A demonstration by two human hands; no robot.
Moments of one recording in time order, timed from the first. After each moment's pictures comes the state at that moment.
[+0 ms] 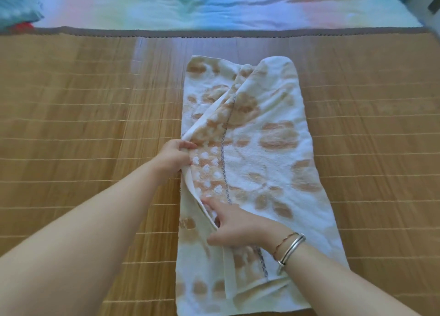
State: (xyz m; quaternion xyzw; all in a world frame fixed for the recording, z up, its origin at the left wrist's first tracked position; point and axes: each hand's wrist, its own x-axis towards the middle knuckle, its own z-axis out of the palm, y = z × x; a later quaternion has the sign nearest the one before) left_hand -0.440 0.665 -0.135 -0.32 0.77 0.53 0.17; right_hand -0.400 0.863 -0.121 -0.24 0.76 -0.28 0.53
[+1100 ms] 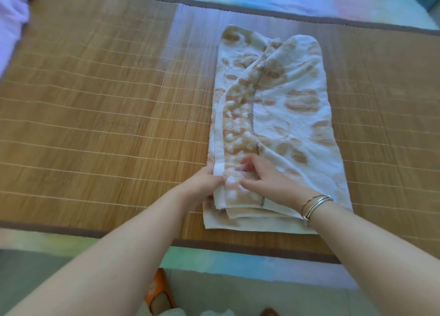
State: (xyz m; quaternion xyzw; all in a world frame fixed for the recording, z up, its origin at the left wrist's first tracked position) left_hand -0.245 0.729 -0.152 -0.30 0.63 0.67 0.25; right_hand -0.326 0.895 -0.139 -0.25 0.85 -0.31 0.35
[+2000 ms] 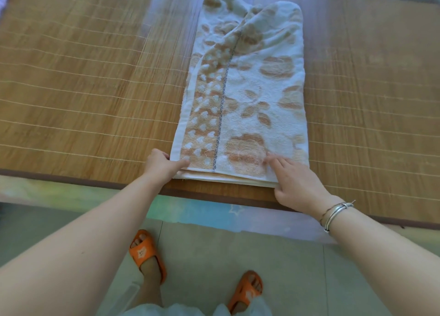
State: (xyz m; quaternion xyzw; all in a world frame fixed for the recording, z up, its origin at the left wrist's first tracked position) left_hand -0.181 0.765 -0.173 -0.48 0.76 0.42 0.14; right_hand -0.282 1.050 -0.140 -0.37 0.91 0.00 0.20
